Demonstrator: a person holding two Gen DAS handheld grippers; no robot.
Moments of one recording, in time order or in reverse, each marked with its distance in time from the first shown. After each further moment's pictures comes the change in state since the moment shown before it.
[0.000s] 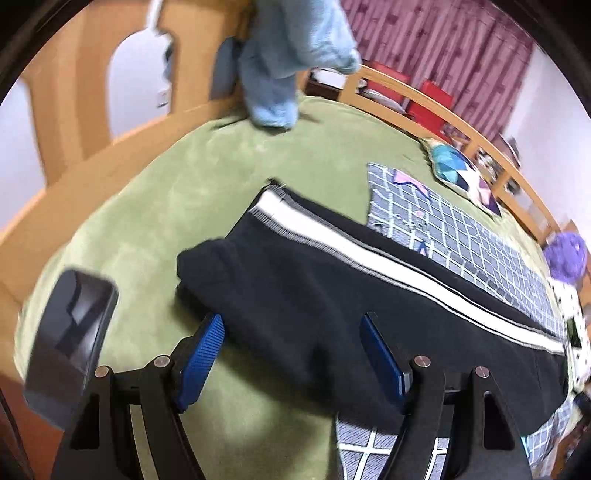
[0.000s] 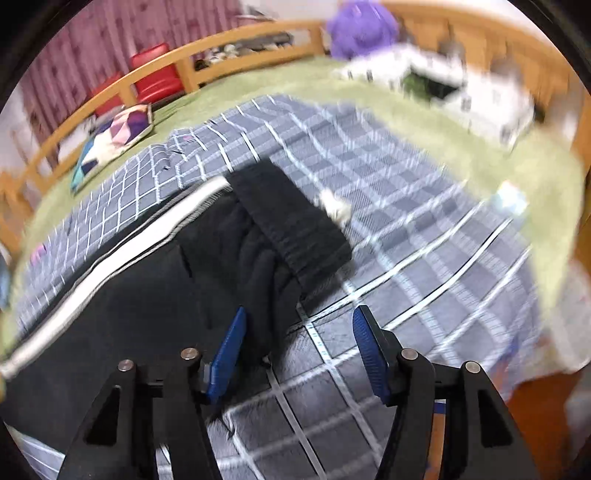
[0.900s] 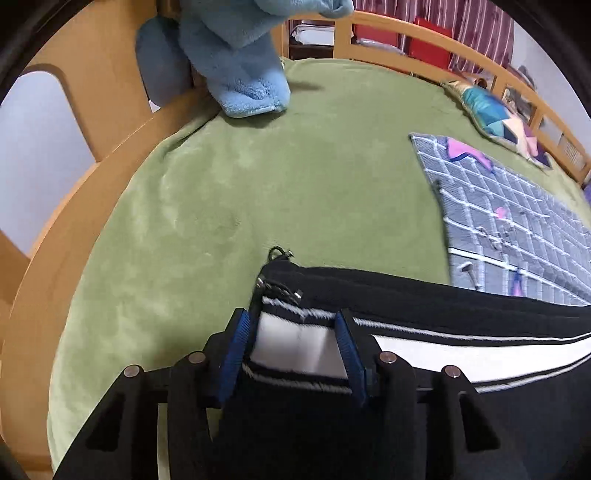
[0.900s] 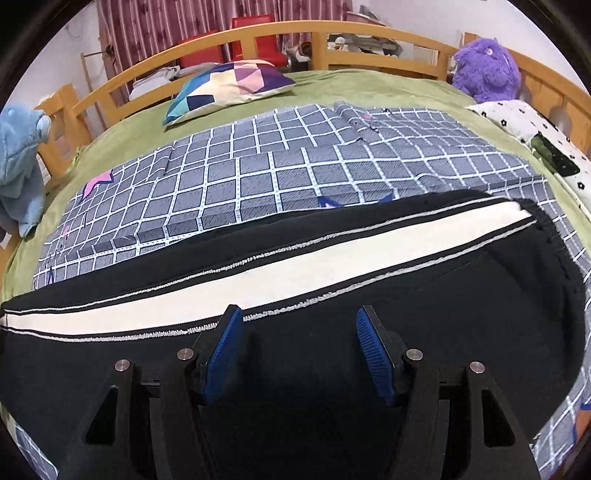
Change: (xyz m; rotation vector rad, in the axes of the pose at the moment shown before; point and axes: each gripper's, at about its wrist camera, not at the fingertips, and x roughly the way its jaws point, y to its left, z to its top) left arm 0.150 -0.003 0.106 0.195 0.139 0.166; right arm 0.055 0.271 -0.017 -0.230 0.013 0.166
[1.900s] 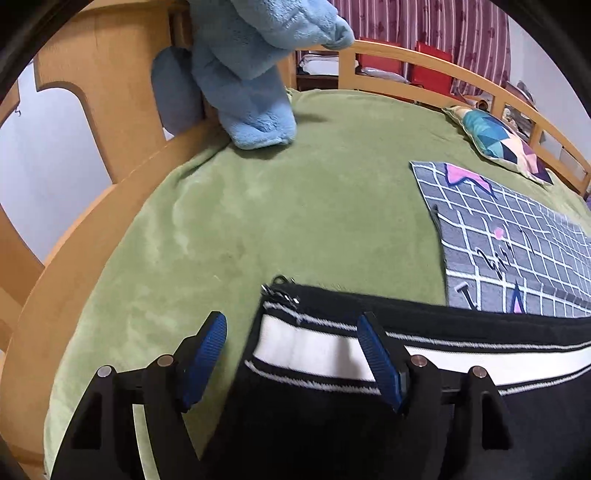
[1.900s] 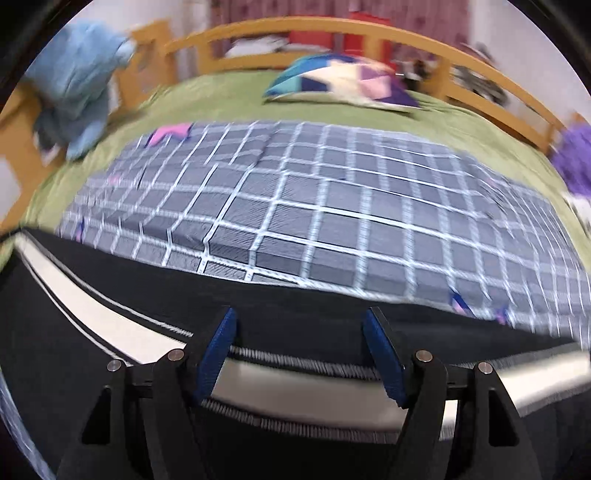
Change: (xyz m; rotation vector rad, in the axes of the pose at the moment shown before) left arm -0.024 -0.005 -0.014 -0.009 -0.130 0.038; right arm 0.060 0.092 0.052 -0.420 0.024 0.172
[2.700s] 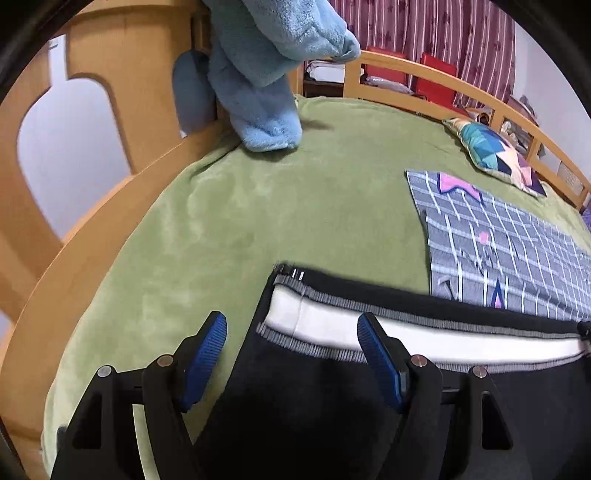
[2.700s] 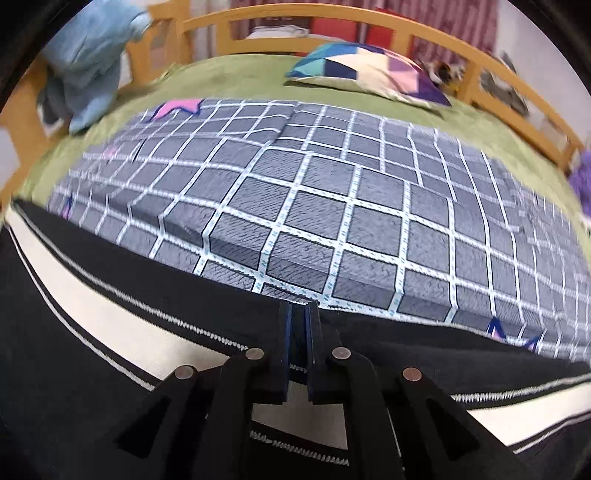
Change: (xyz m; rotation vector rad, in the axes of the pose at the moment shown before) left arm -0.029 0.007 -0.014 -0.047 -0.016 -0.013; right arm 0.028 0.012 0.007 -0.015 0.023 0.021
